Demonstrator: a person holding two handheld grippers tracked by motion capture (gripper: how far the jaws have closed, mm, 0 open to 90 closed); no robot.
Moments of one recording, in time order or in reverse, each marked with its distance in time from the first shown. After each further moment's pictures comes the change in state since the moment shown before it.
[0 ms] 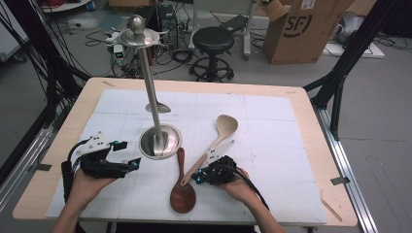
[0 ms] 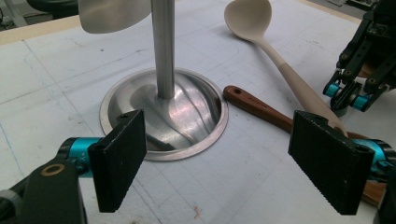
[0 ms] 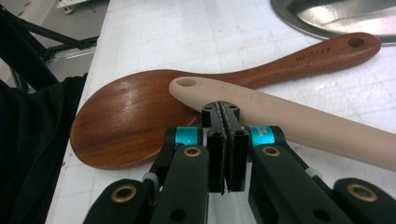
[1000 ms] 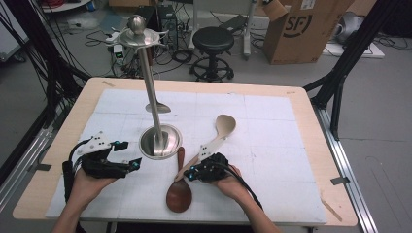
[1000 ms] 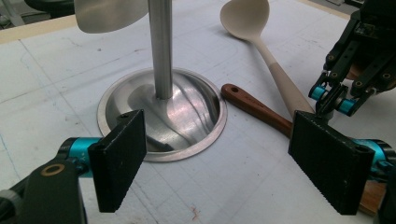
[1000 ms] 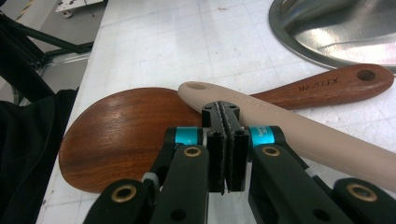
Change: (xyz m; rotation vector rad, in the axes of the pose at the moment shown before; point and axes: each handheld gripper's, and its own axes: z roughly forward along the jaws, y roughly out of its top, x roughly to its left) left arm 0.000 0.000 0.002 0.005 -0.004 0.002; right arm -0.004 0.015 0.017 -0.016 -0.001 -0.010
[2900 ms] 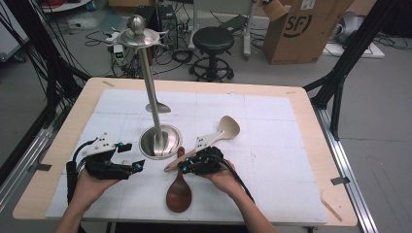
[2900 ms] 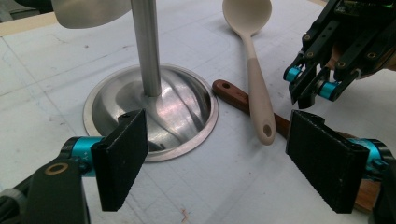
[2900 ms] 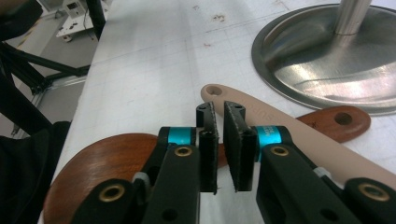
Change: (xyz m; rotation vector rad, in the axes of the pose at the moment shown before) left arm -0.007 -0.001 0.007 0.024 -0.025 0.014; right arm -0.009 0.017 0.003 -0.072 -0.003 0.062
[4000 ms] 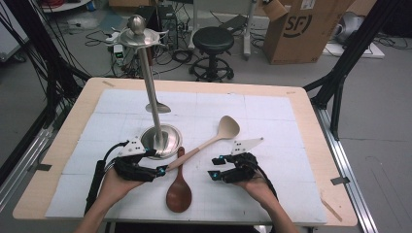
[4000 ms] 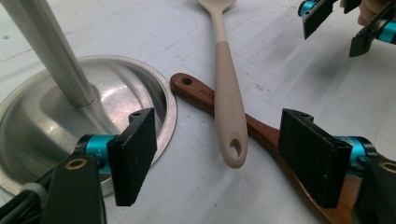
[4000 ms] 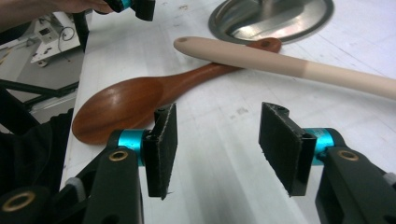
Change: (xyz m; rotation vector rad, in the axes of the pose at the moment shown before) left arm -0.029 0.004 0.057 0.098 -0.055 0.045; right arm 0.005 -0.052 -0.081 -0.061 -0.129 0.095
